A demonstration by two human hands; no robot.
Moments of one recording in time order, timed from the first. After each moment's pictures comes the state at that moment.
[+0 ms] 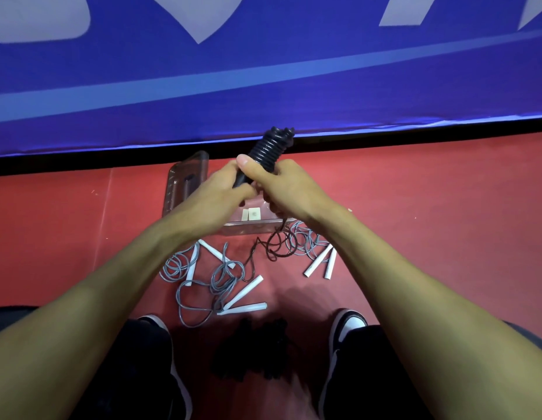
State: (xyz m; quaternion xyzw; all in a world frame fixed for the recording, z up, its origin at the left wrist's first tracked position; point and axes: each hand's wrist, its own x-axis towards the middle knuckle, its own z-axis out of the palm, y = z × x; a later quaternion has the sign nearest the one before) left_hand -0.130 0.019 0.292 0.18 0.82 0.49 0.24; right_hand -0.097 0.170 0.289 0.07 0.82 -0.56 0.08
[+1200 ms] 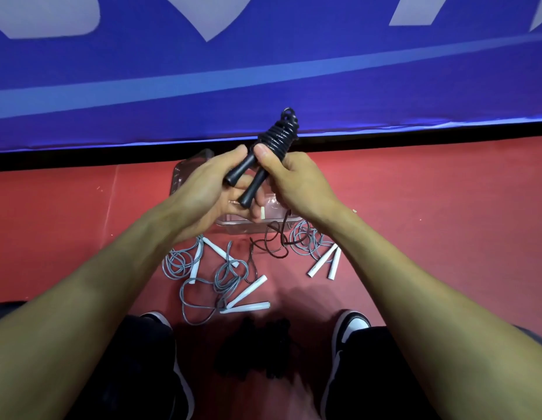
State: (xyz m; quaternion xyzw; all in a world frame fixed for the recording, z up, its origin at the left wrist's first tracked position) left_hand -0.134 0.015 0.300 0.07 0.64 0.68 0.35; right_hand -0.103 0.169 0.282 0.06 0.84 -0.54 0.00
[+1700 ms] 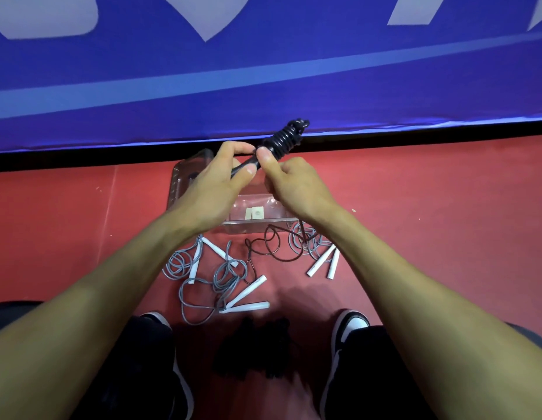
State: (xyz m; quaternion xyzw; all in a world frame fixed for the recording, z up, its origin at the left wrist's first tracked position) left_hand -0.145 0.013 0.274 0.18 0.84 0.49 0.17; right_hand -0.097 0.168 0.286 0.09 0.87 -0.49 0.03
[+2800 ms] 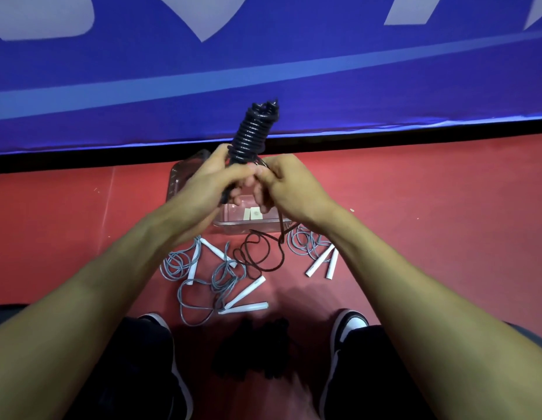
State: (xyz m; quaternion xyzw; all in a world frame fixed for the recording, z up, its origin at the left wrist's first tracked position) left_hand -0.139 0.017 0.284 0.13 0.67 0.68 0.26; right_hand -0.103 0.168 0.280 0.01 0.85 -0.52 0.05
